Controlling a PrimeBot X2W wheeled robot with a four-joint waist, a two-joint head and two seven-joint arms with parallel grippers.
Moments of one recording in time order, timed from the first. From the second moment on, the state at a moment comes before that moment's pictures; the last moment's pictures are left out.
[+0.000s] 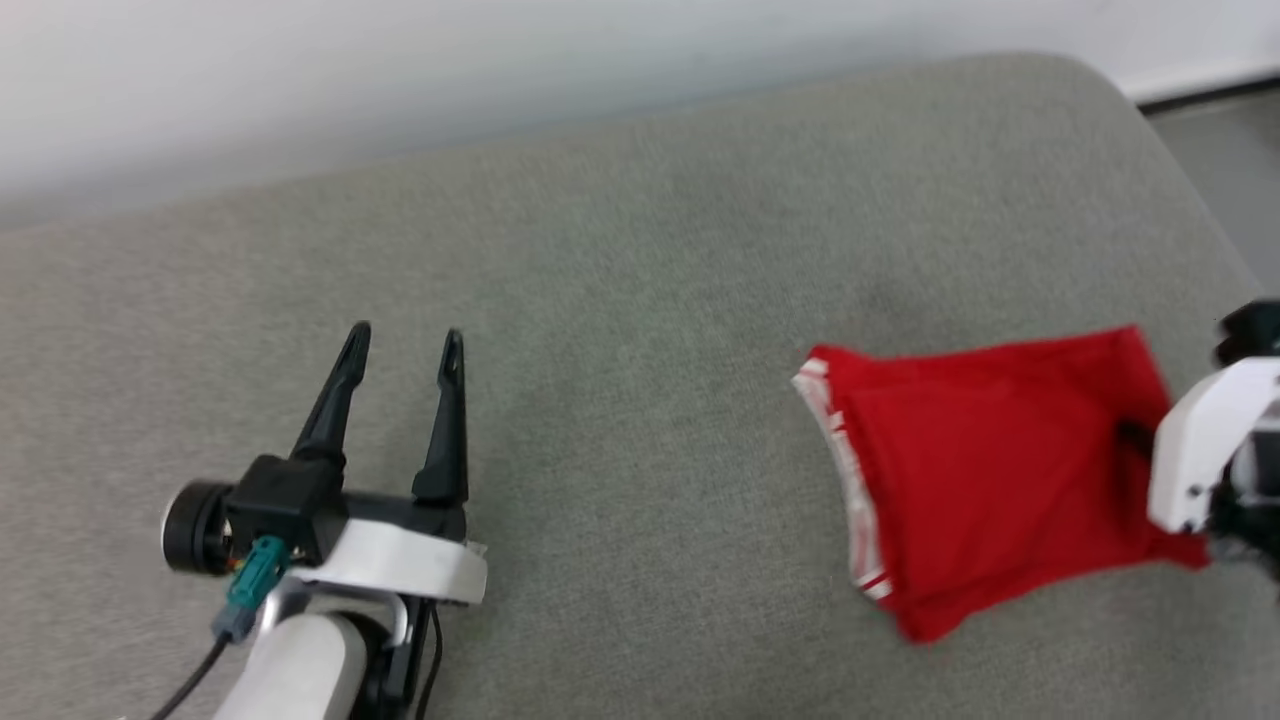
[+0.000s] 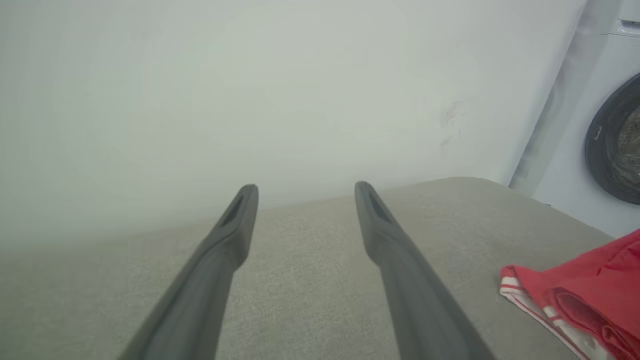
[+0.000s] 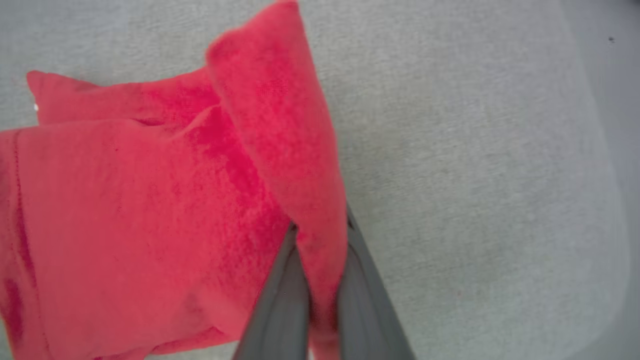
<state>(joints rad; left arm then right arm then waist) -0.20 0.30 -0.33 -0.04 -0.35 0.18 -0.23 -0.44 -0.40 0.07 0.45 0.50 0.13 0.68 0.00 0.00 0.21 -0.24</state>
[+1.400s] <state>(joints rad) -0.24 0.32 -0.34 -0.06 -0.35 0.21 -0.20 -0.62 -0.42 -0.19 0.68 0.22 0.13 -0.02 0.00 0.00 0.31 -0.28</state>
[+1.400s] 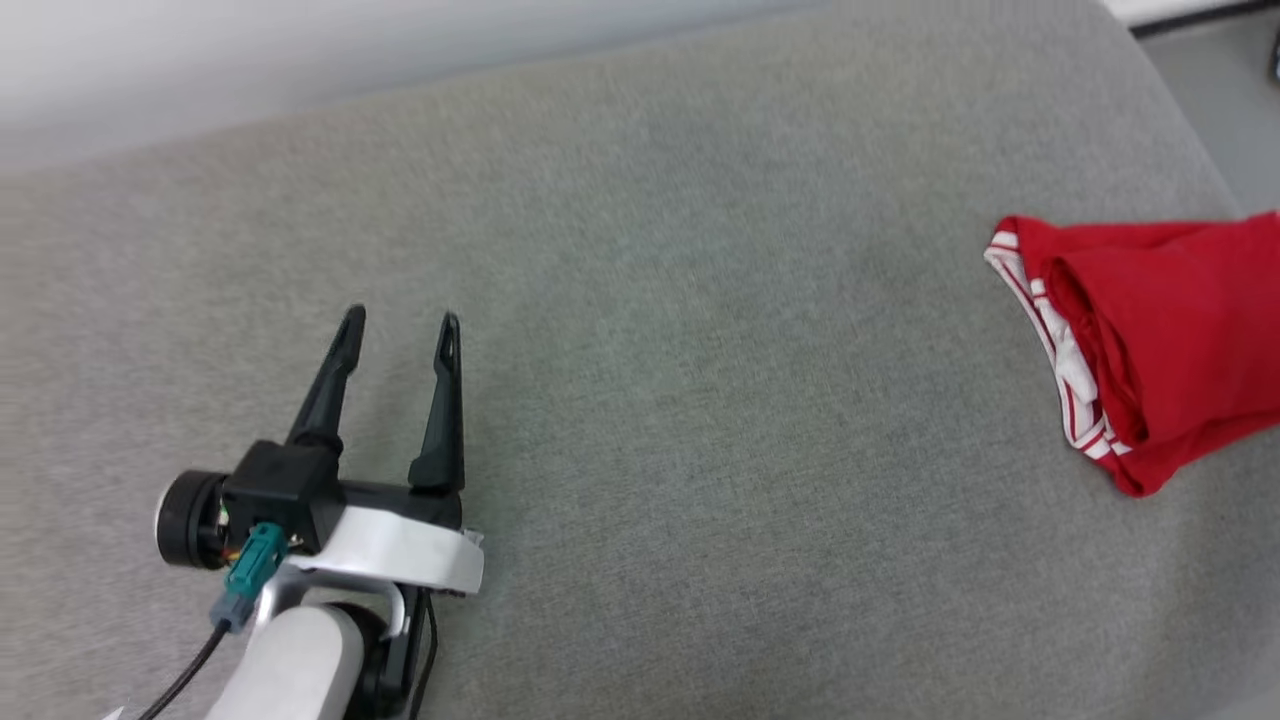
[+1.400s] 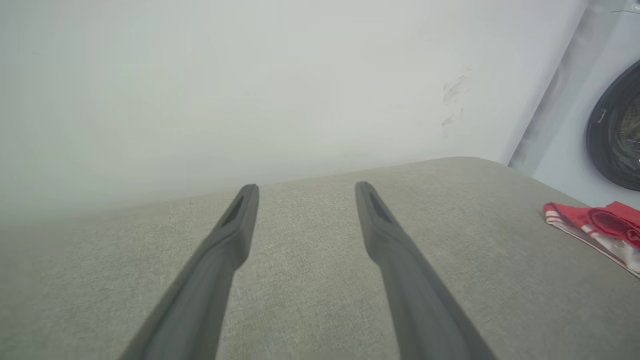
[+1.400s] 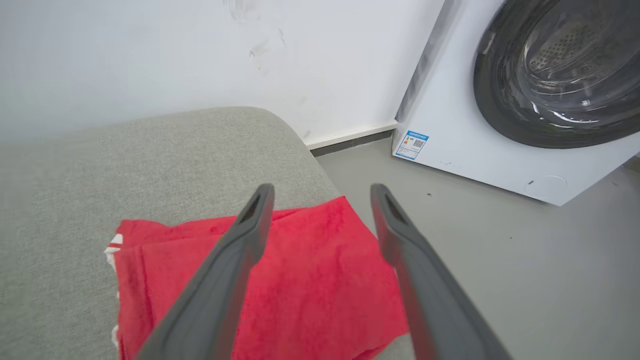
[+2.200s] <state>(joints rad) -0.03 0.33 -0.23 0.15 -0.44 0.21 -0.26 -0.06 -0.13 0.01 -0.04 0.15 0.13 0.02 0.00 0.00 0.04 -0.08</state>
